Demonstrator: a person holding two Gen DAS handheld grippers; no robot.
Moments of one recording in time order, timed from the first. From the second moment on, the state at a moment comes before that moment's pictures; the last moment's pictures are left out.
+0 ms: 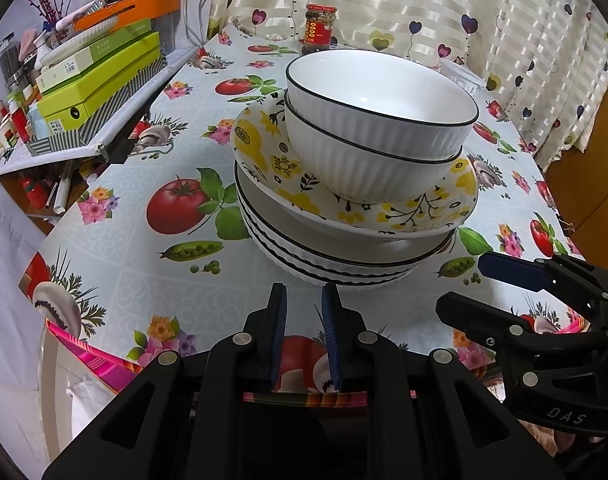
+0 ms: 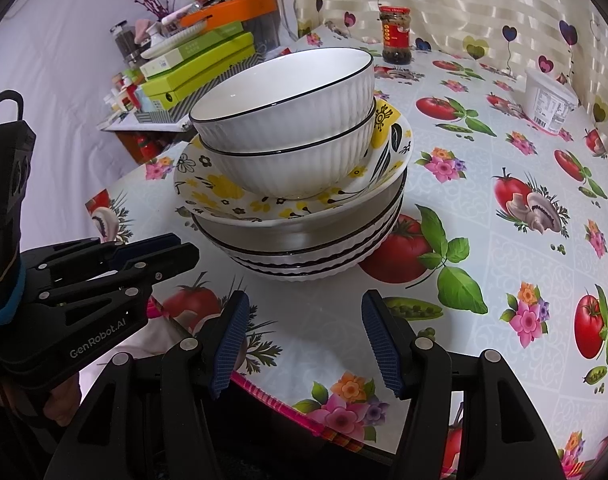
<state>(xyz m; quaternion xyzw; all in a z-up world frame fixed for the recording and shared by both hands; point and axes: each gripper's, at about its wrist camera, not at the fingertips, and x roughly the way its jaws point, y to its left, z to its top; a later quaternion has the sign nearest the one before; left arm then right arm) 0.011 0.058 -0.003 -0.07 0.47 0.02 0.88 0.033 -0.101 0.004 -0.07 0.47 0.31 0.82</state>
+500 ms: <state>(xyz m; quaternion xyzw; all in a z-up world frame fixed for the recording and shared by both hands) 0.009 0.060 -0.004 -0.06 0.47 0.02 0.88 0.033 -0.099 0.003 -0.06 0.47 0.31 0.82</state>
